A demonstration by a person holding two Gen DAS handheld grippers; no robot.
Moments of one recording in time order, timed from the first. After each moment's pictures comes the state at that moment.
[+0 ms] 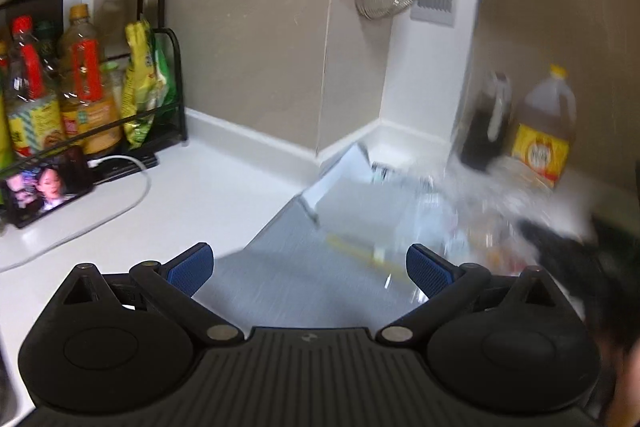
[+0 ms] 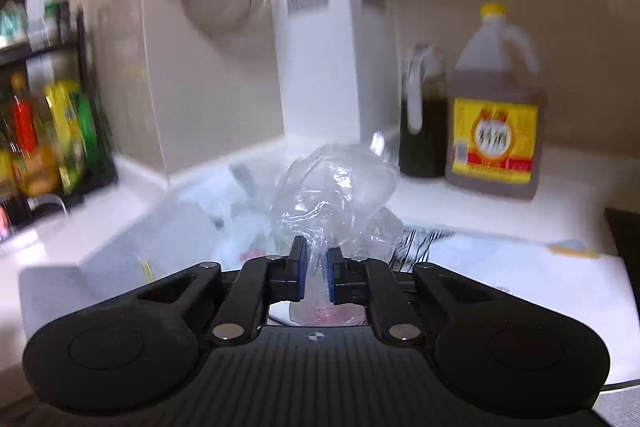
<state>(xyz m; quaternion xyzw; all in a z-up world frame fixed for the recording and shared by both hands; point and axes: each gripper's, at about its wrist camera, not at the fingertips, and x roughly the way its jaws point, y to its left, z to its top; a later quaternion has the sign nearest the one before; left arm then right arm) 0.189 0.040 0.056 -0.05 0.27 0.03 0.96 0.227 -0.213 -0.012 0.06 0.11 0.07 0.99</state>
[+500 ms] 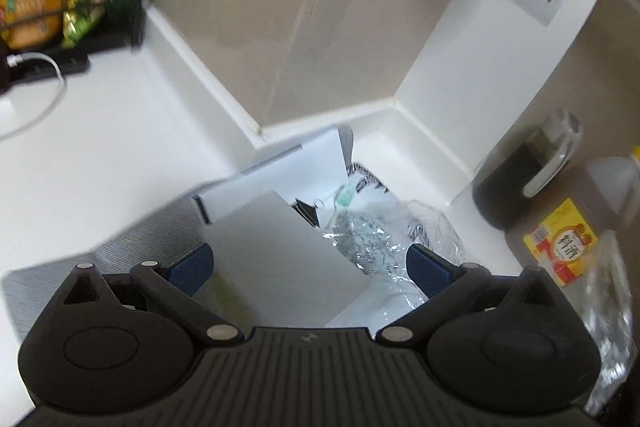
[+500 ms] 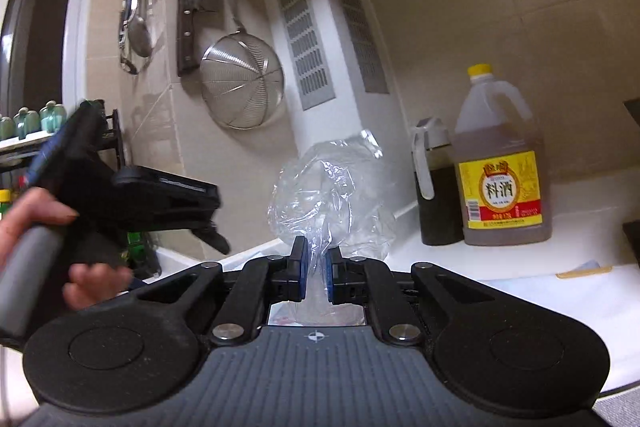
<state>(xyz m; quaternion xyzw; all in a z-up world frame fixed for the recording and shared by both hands) 0.364 -0.003 0.022 -0.20 0.38 0.07 0.90 0.210 -0.241 -0.018 0.14 0.02 0.12 0.98</state>
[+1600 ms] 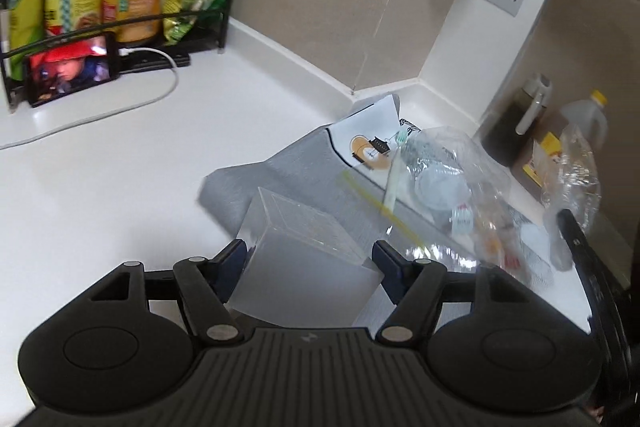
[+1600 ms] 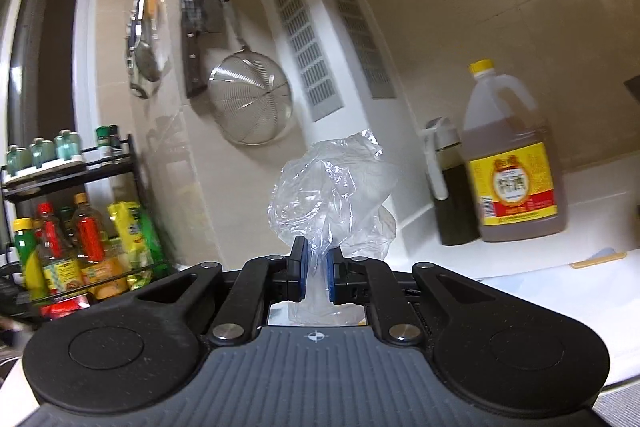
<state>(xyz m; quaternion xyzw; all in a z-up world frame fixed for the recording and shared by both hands) 0.156 0.063 0.037 -0.15 0.35 0.07 0.92 0.192 -0.248 -0.021 0.17 0.01 0.14 0.98</state>
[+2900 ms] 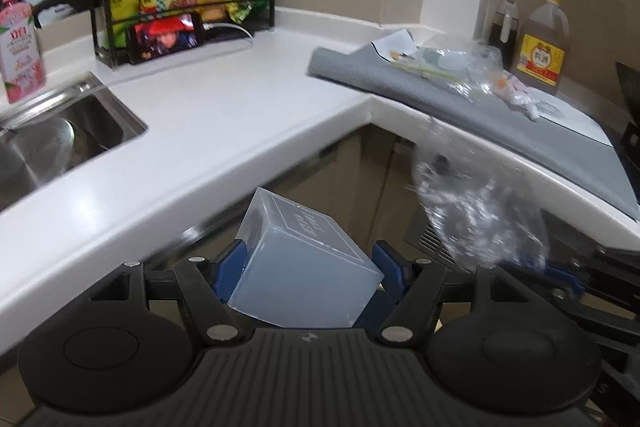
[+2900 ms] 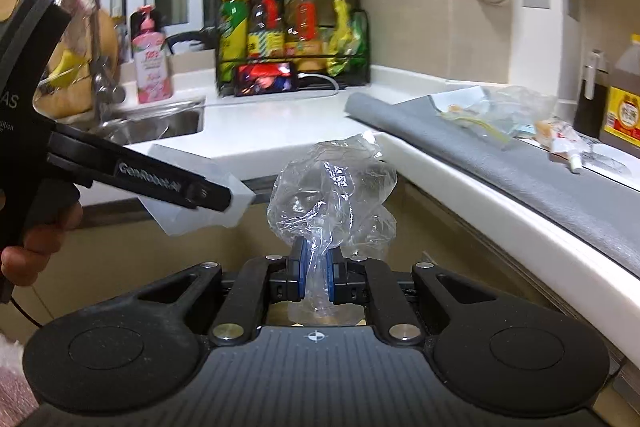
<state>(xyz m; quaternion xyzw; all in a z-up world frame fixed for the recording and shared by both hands) -0.084 0.080 -0.052 -0.05 0.33 0.08 0.94 -0.094 -0.114 -0.063 -0.06 0.19 0.33 0.92</state>
